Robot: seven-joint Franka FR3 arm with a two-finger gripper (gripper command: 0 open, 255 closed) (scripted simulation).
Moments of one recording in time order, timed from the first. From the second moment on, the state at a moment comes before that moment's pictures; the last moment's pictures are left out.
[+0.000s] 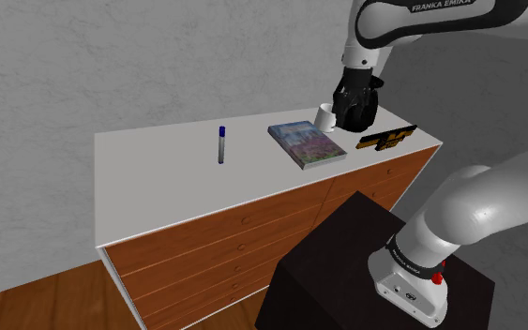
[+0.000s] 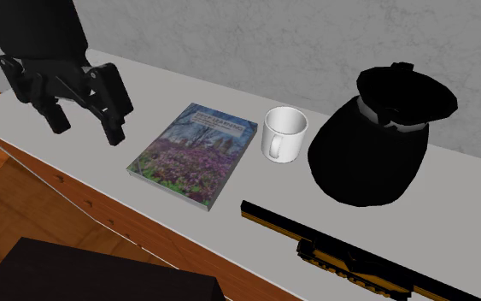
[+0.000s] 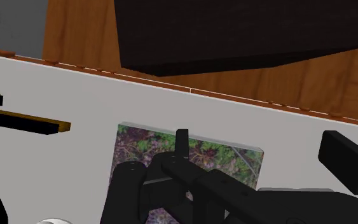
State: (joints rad) arm -0.08 -0.48 -0.08 -2.37 -0.07 1.67 -0.05
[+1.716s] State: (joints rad) arm -0.26 0.45 -0.26 -1.55 0.01 1.82 -0.43
